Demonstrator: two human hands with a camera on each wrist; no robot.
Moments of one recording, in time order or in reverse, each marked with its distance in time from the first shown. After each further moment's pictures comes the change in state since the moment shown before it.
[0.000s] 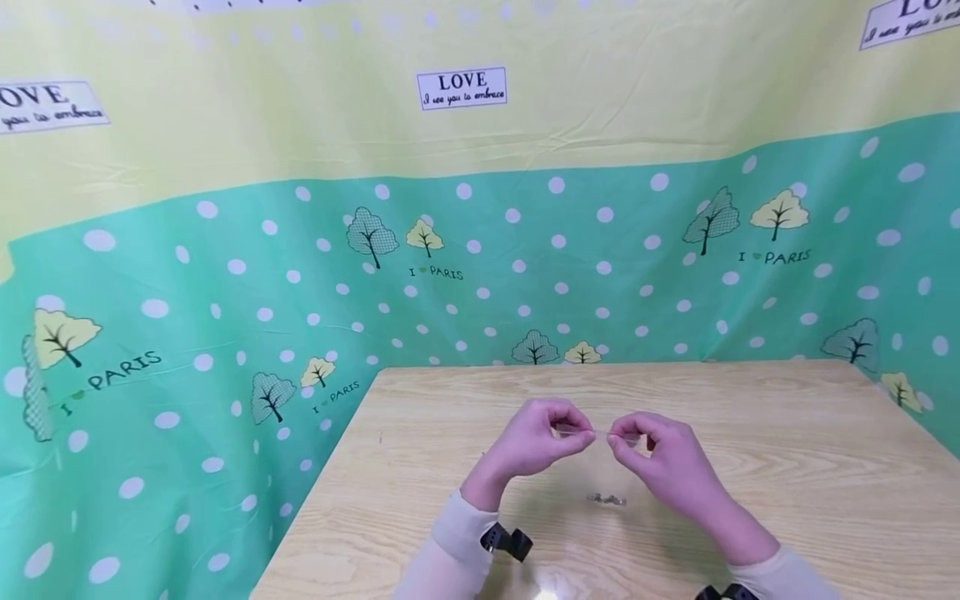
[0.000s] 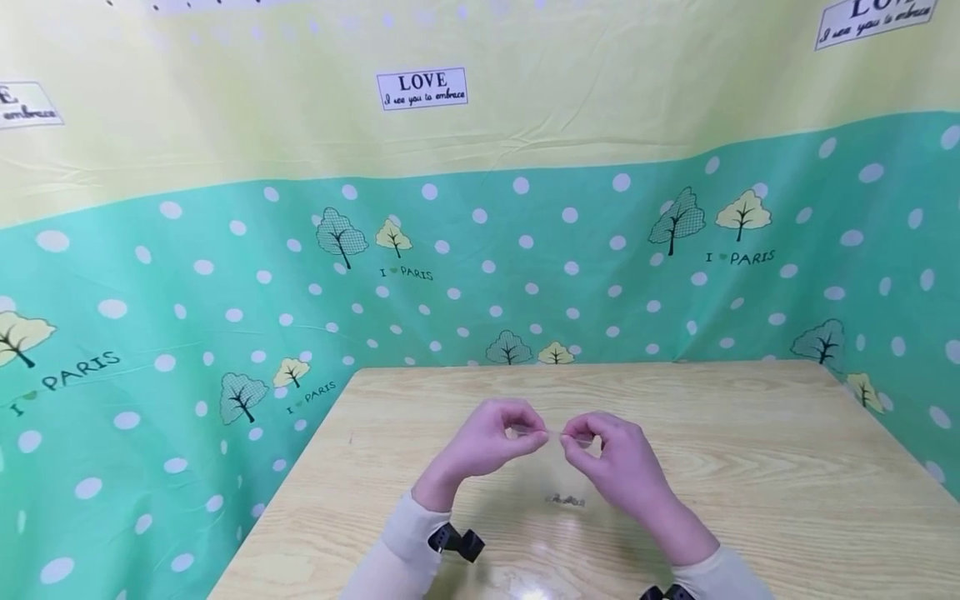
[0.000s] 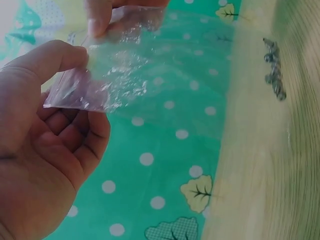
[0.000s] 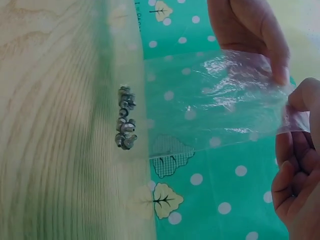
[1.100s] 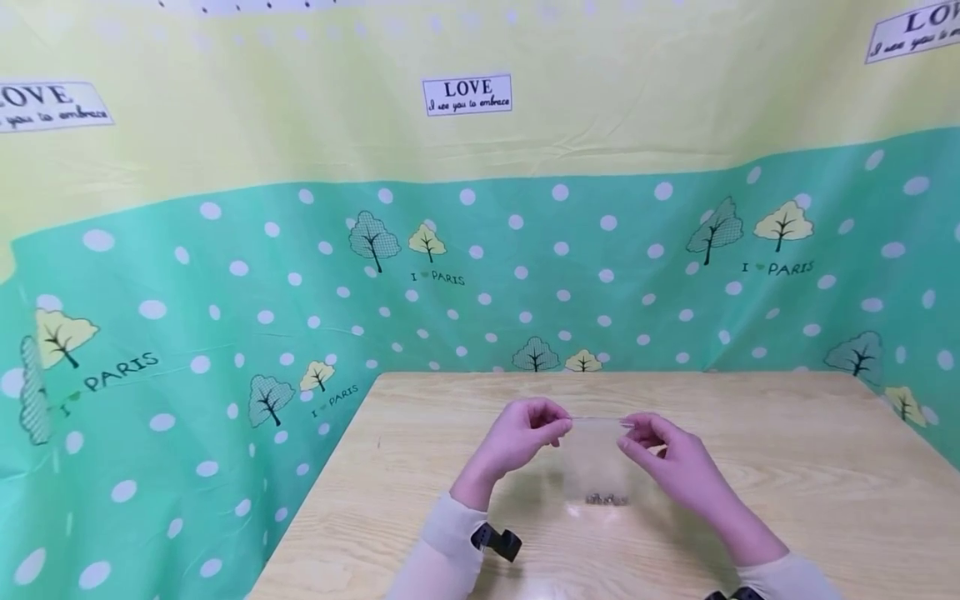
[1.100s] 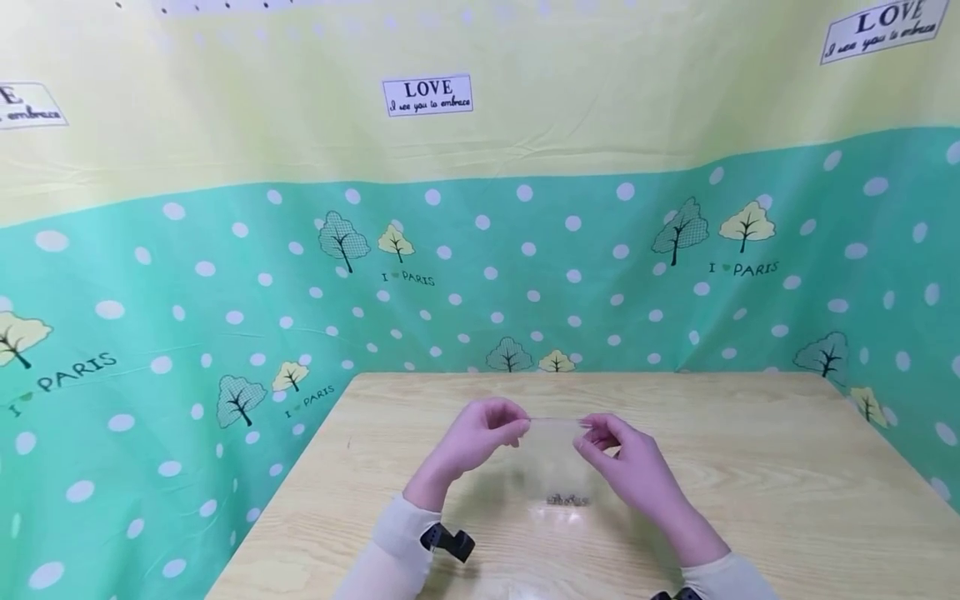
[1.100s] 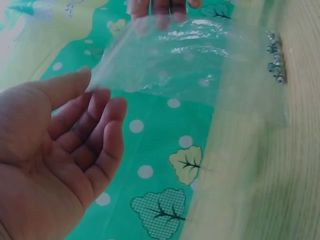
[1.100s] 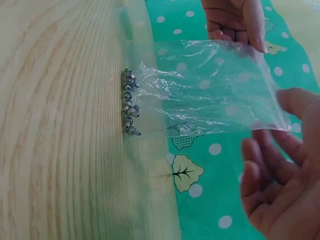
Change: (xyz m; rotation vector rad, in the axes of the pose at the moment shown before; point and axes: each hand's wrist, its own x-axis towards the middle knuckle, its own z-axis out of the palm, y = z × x) left_hand 0.000 -0.031 -0.014 -0.087 0.117 -0.216; right_hand 0.005 0.032 -0.004 0.094 -0.210 0.386
